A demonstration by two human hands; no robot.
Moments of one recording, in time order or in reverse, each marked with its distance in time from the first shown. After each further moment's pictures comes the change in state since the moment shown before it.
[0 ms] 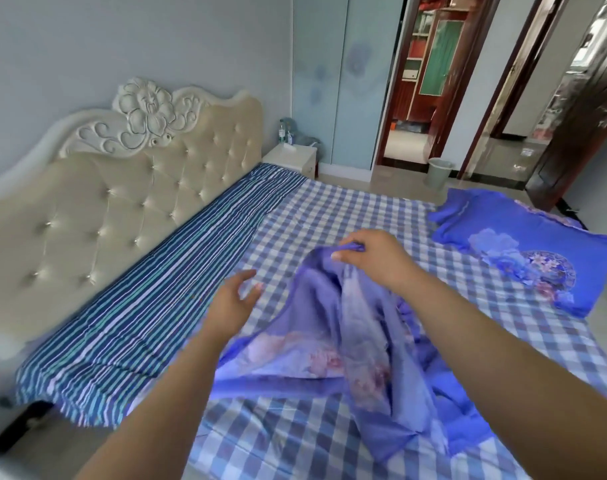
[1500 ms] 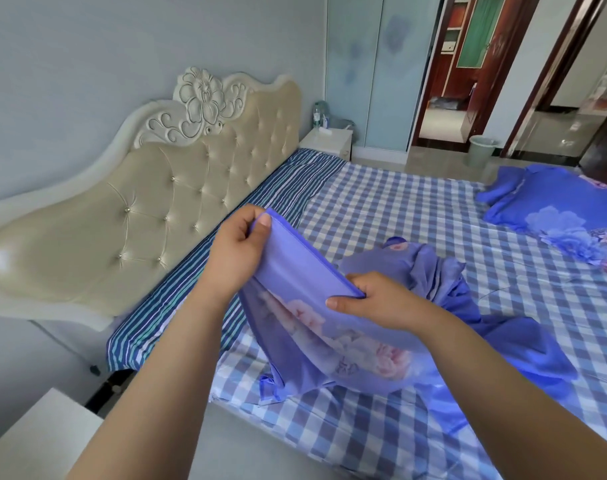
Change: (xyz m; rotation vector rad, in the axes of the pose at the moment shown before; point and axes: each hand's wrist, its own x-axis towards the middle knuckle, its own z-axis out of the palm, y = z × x) left_hand -0.038 0.030 -0.191 -0.185 0.061 0.287; right_hand -0.055 -0.098 0.157 0.065 -0.400 0.014
